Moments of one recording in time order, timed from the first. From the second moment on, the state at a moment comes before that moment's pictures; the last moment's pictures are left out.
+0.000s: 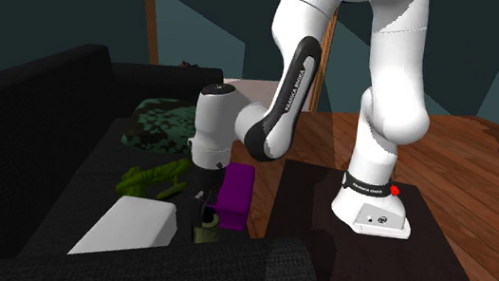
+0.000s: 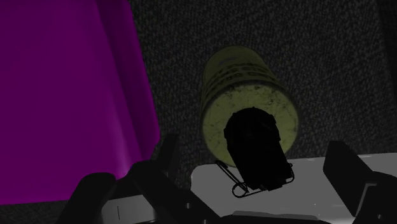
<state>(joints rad) 0.10 0.22 0.34 -2.56 -0.26 2.82 0.69</state>
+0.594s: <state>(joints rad) 0.13 0.26 0.31 -2.55 -0.31 2.86 0.73</state>
